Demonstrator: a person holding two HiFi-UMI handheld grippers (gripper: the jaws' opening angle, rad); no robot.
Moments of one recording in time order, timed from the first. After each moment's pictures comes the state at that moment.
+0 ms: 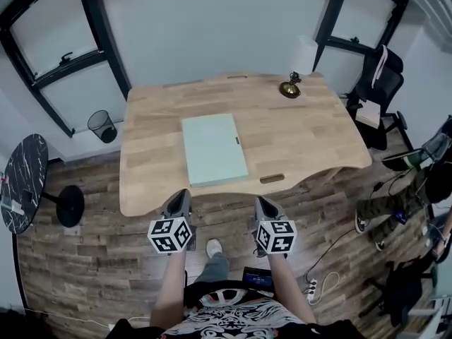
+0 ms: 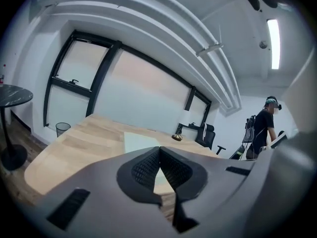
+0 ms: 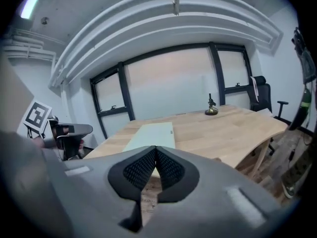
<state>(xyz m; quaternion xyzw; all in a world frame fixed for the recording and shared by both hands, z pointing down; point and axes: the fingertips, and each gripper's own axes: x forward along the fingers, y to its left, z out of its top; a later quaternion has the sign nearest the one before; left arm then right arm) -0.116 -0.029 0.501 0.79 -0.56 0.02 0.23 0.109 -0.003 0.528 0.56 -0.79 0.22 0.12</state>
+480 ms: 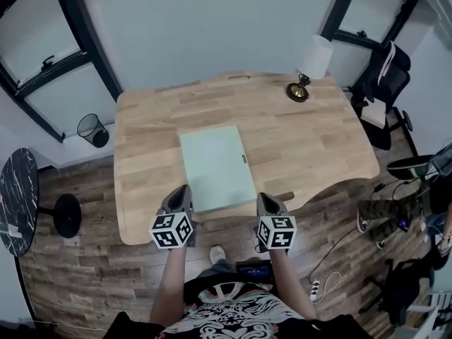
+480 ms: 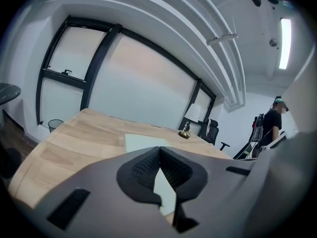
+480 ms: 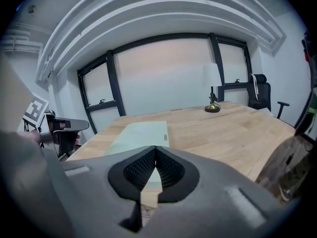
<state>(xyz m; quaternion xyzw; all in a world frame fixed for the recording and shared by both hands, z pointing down) -0.134 -0.168 0.531 0.80 -0.55 0.05 0.26 0.097 -0.131 0.559 0.58 -0.76 0.24 0.15</state>
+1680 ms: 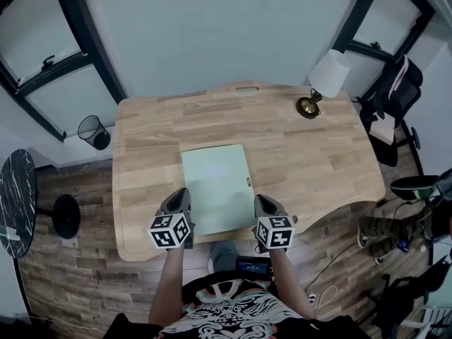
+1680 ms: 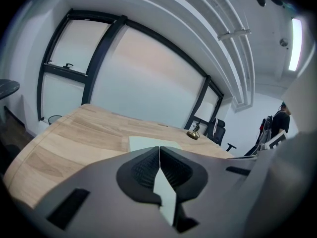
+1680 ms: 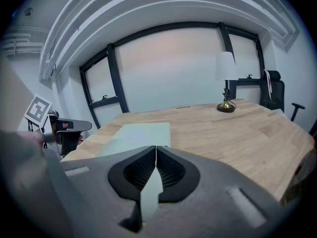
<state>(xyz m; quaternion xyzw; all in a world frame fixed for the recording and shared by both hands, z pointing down) -0.145 -0.239 0.555 0.78 -0.56 0.06 0.28 0.085 -0.217 0.576 0.54 -0.78 0.25 0.18</state>
